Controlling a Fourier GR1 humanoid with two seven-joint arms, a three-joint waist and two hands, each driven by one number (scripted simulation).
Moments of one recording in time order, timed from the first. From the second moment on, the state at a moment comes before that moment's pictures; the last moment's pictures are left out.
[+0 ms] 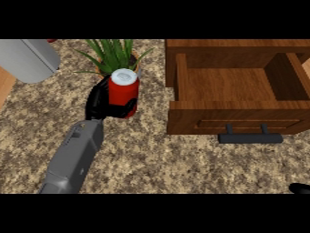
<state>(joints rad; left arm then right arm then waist) -0.67 0.01 0.21 -0.57 0.08 0.01 -0.47 0.10 -0.09 -0.30 -2.25 -0.07 0.09 0.29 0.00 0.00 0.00</state>
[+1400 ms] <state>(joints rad) -0.60 0.06 -0.03 -0.98 0.15 0.33 0.13 0.04 -0.11 -0.30 -2.22 -0.08 0.10 0.31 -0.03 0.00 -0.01</state>
